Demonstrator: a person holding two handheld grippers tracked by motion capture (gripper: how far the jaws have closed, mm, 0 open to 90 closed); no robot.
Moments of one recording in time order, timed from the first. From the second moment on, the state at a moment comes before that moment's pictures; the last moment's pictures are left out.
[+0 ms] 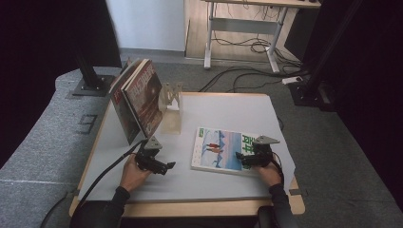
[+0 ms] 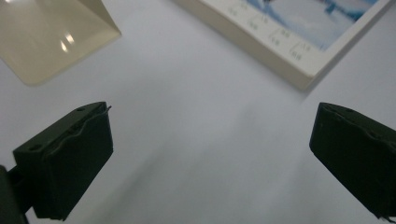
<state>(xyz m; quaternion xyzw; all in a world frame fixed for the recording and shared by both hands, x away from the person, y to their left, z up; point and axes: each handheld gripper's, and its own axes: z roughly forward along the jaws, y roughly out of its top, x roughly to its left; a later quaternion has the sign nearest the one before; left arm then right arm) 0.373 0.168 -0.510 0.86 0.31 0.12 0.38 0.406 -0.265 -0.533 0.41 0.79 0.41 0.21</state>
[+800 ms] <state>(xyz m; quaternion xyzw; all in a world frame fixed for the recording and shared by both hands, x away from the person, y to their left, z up) 0.375 0.162 -0.532 0.88 0.32 0.12 0.34 0.406 -0.265 -0.533 0.41 0.79 0.41 0.21</state>
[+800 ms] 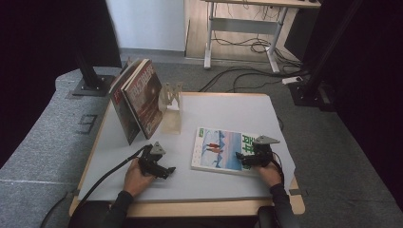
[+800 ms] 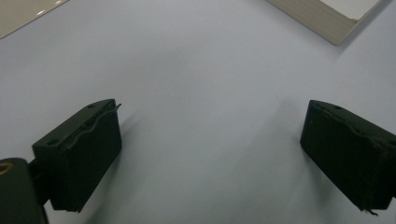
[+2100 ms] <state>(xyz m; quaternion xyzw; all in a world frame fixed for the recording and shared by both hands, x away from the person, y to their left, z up) 0.384 0.132 -0.519 0.88 0.29 0.07 0.37 0.415 -0.289 -0.534 0.46 0.77 0.40 0.19</state>
